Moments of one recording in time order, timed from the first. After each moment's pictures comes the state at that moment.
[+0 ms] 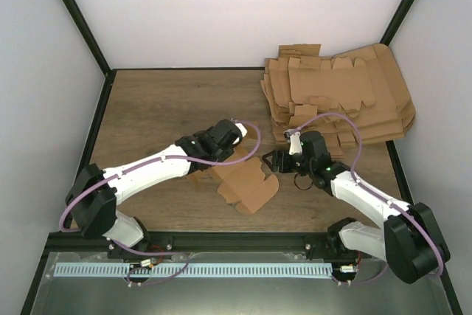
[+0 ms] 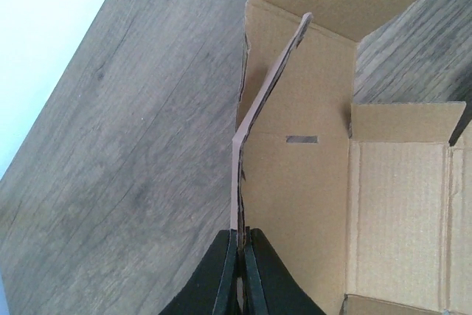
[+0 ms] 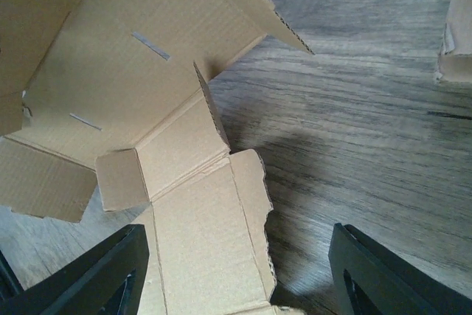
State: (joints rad) left arm -0.89 1.51 1.11 -0.52 -0.52 0.21; right arm 0.45 1.11 0.51 -0.07 -0.38 0.45
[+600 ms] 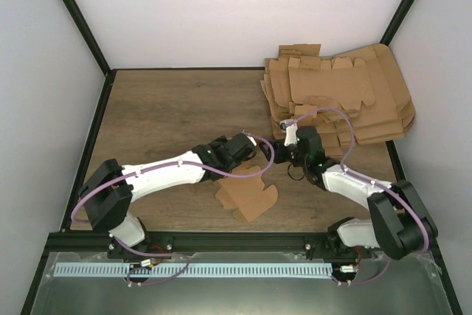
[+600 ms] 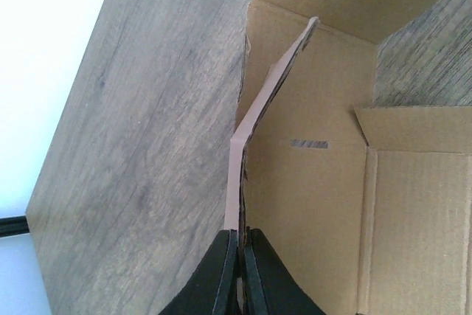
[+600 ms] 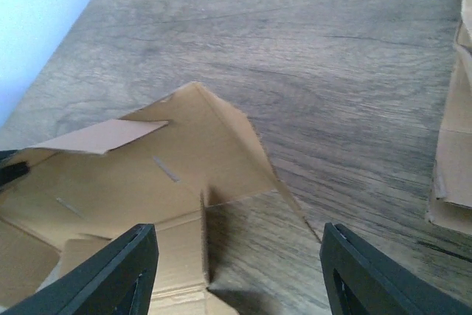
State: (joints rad) left arm -1.00 1.60 1.10 -0.51 -0.65 0.22; right arm 0.45 1.27 0.50 0.26 -0.33 0.40
